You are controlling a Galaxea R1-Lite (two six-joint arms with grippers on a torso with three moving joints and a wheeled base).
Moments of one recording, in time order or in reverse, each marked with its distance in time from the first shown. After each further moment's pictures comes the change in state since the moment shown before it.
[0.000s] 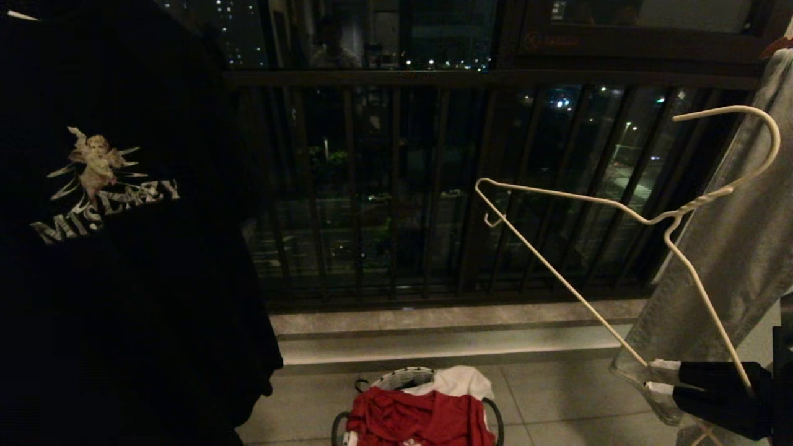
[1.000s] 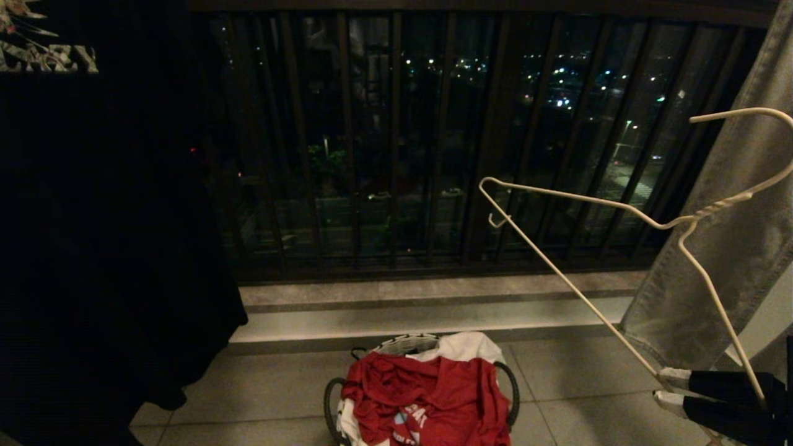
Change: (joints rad) left arm 0.000 0.000 0.000 0.000 0.000 0.000; right arm 0.000 -0.042 0.025 0.000 0.001 0.003
